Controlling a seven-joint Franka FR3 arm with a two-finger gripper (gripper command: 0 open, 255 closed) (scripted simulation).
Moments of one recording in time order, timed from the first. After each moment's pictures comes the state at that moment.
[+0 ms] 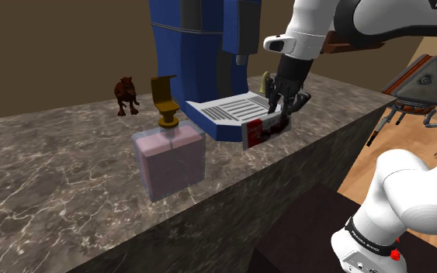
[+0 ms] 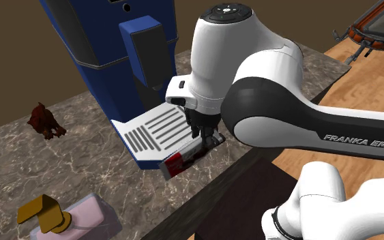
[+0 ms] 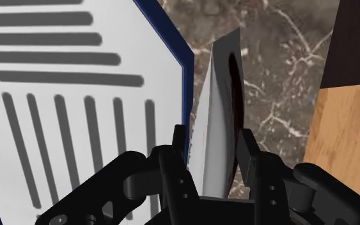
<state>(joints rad) 0.39 -0.65 -0.02 -2.26 -0.03 1.69 -0.99</state>
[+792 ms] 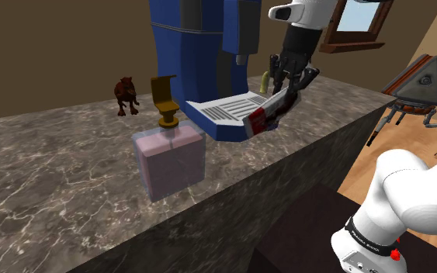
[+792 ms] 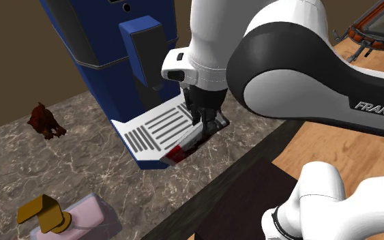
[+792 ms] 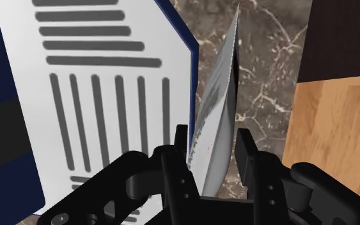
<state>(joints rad) 0.39 -0.60 -0.01 -2.06 -0.03 1.54 -1.00</state>
